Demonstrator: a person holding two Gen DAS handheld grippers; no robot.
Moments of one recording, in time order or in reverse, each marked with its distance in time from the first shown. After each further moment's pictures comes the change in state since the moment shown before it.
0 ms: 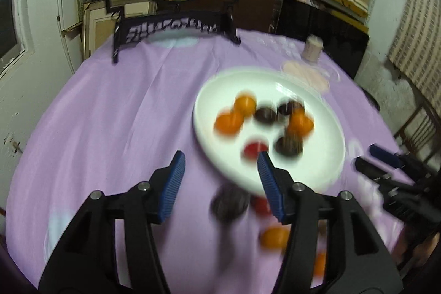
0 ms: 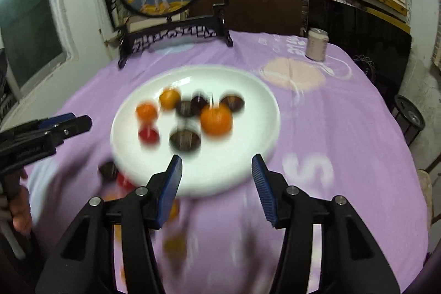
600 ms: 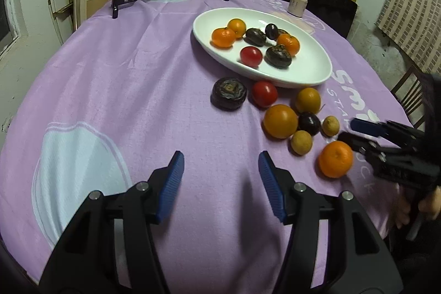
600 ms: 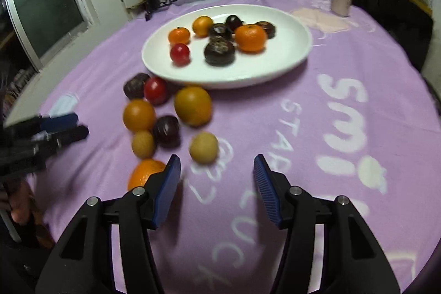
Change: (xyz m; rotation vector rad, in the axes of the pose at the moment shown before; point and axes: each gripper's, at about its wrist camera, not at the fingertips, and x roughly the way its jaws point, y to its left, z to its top) left arm -0.025 0.006 -0.081 0.048 0.119 -0.053; right arm 0.014 0.015 -0.063 -0.014 0.166 0.160
